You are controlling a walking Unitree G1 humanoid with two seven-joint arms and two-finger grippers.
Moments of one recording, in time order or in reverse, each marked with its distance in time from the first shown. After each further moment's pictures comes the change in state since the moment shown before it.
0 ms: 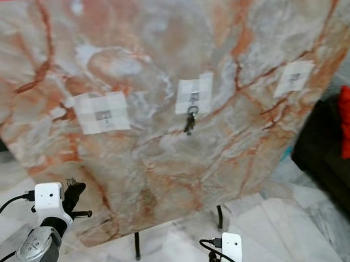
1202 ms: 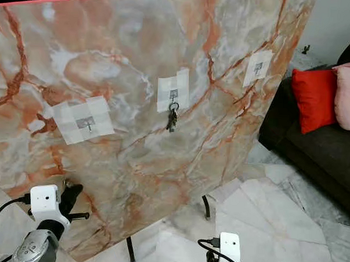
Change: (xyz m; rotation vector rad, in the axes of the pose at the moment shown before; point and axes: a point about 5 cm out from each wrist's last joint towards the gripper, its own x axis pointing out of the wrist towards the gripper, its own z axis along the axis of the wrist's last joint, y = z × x) left arm -0.004 0.003 0.002 -0.005 -0.025 -0.003; right arm 0.000 0.007 -0.001 0.004 0.001 0.037
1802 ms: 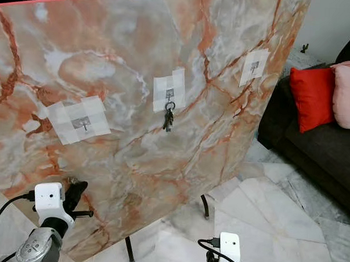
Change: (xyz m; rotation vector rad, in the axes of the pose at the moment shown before) left arm 0.001 -0.006 0.000 0.006 -0.005 -0.030; right arm 0.000 0.000 0.000 0.000 0.000 0.000
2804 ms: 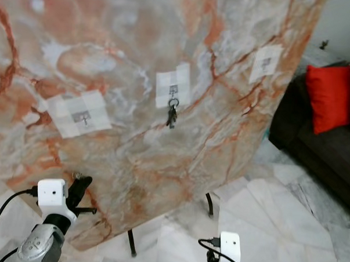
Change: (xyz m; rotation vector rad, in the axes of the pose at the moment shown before) left arm 0.002 -0.009 0.009 0.006 -0.047 -0.059; right arm 0.000 -0.003 0.003 -0.003 -0.009 -0.006
